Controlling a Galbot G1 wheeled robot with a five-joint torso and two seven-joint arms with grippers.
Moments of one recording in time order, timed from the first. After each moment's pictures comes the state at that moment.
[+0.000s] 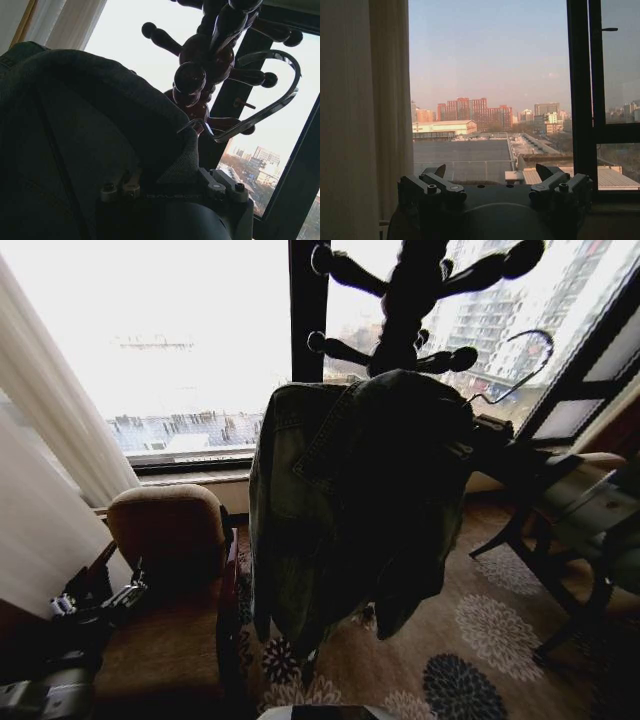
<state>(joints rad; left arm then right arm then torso) 2.08 -1.29 -1.08 -2.41 -0.57 -0.16 -0.10 -1.41 0.25 1.25 2.42 1.20 -0.39 0.06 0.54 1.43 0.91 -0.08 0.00</state>
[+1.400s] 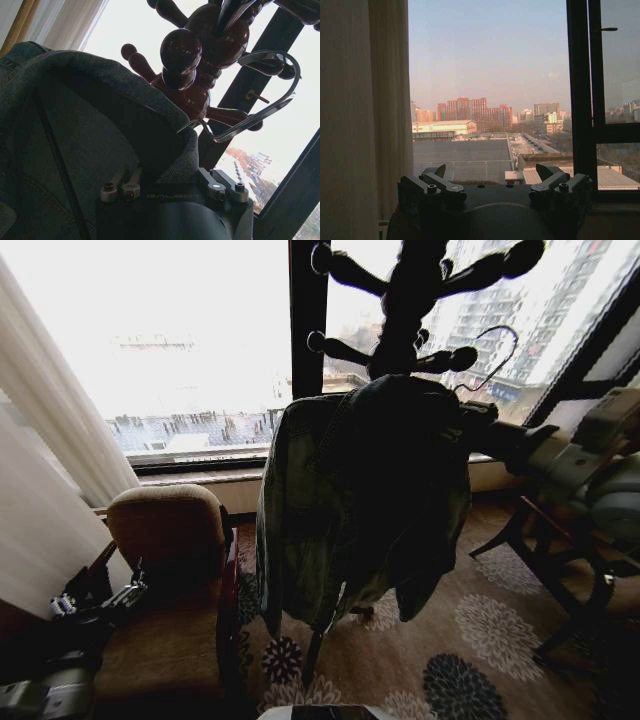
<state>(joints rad) 2.08 -1.29 -1.08 -2.41 -0.57 -0.16 -0.10 -1.31 0.06 1.12 2.27 1.19 -0.35 -0.01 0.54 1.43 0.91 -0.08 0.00</state>
